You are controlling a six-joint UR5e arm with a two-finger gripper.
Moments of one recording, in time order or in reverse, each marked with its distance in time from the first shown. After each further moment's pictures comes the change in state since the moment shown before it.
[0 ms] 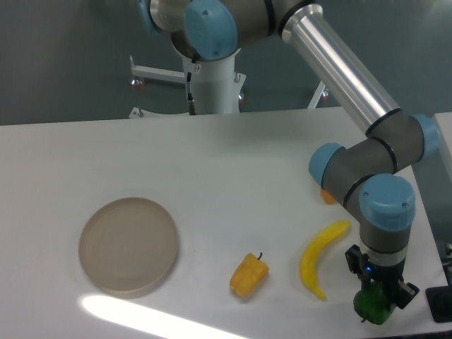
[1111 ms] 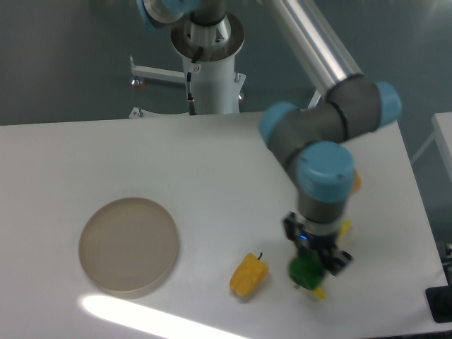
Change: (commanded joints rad) arm -0.193 0.365 -0.389 -0.169 -0.047 -0.429
